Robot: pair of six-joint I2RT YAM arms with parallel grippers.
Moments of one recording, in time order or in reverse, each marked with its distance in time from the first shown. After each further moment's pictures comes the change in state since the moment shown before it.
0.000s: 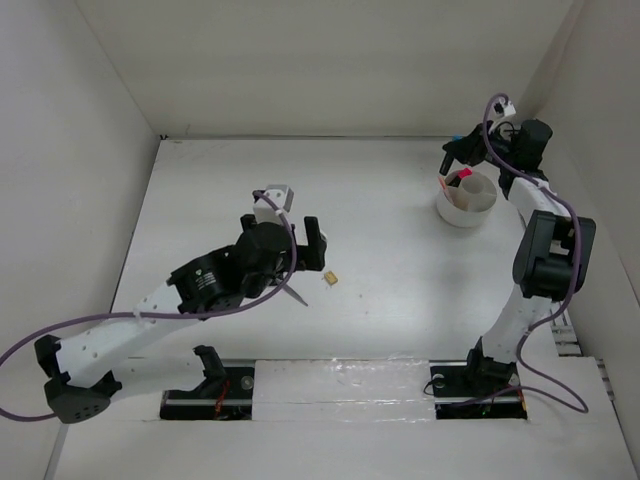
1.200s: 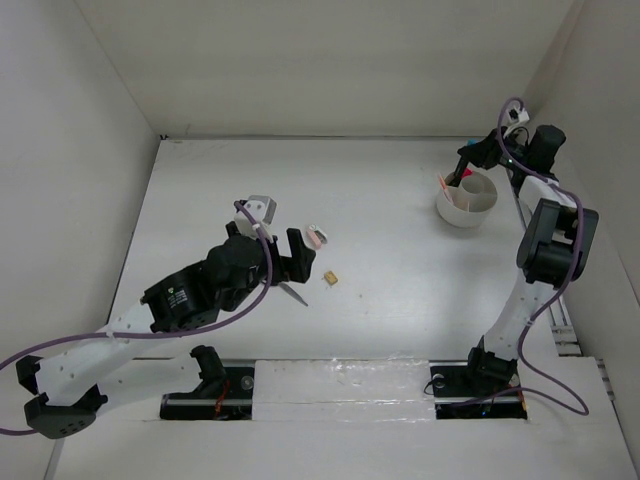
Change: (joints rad) left arm 0.000 -0.203 -0.119 0.011 0.052 0.066; right arm -0.116 0.169 0.108 -0.003 -0.103 -0.039
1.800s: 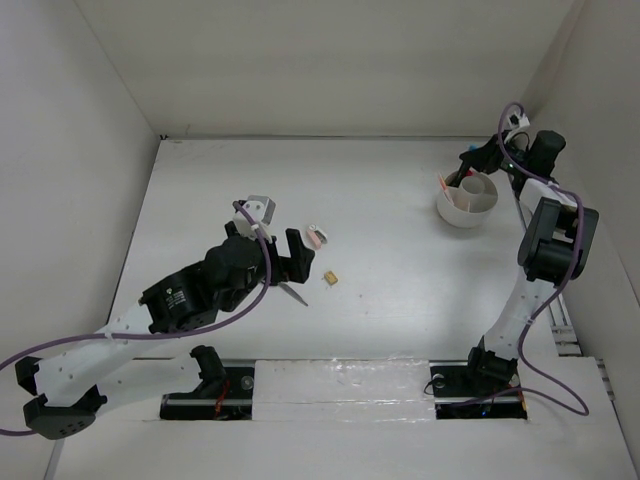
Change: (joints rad) left arm 0.000 -0.006 -0.003 0.000 0.000 0.011; right arm -0.016 0.033 -0.010 0.000 0.000 -0.021
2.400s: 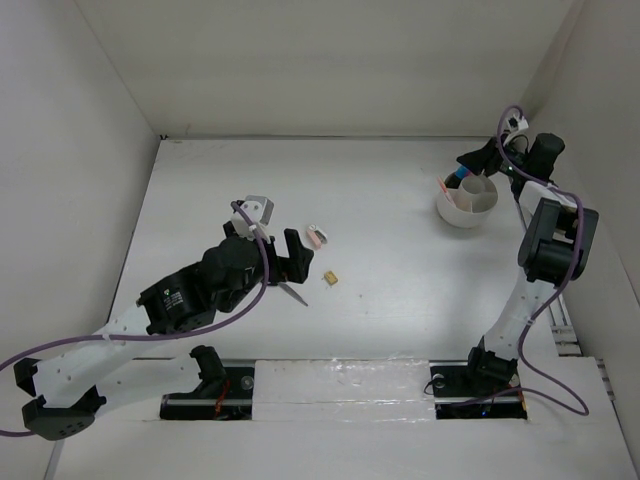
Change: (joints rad) left arm 0.000 -0.011 0.000 0.000 0.000 0.007; right arm -0.003 -0.003 -0.024 0.018 -0.019 -0.005
